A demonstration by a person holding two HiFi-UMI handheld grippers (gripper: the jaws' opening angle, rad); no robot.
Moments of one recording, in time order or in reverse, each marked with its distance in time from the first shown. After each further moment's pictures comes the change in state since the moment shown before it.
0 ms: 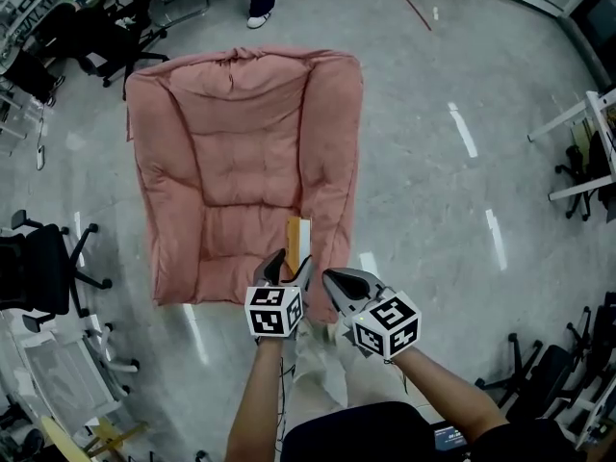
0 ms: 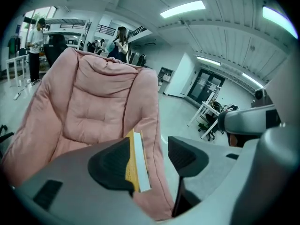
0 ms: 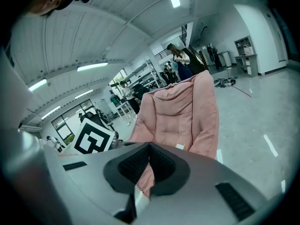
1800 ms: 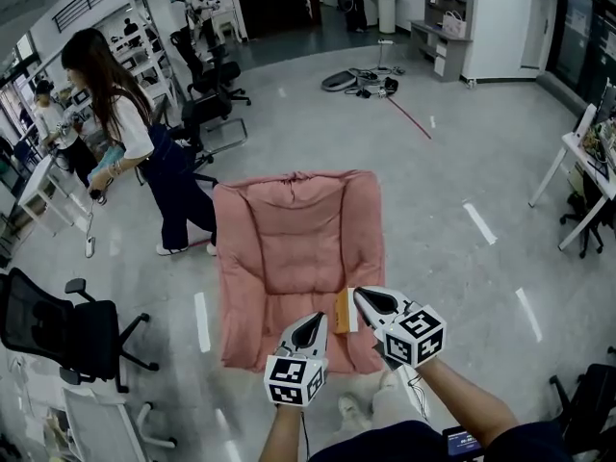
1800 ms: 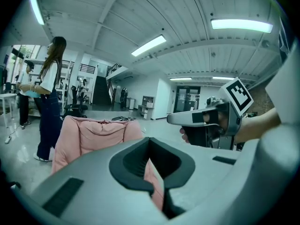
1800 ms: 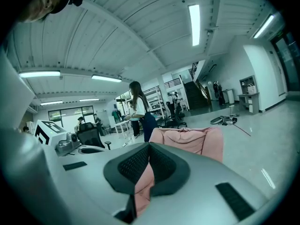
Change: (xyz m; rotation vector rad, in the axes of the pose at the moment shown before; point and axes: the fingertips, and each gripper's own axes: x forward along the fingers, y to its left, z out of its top) left arm -0.236 -0.059 0.105 0.309 -0.369 -0.092; right arm -0.071 0.126 0.127 -0.218 -0.327 -0.060
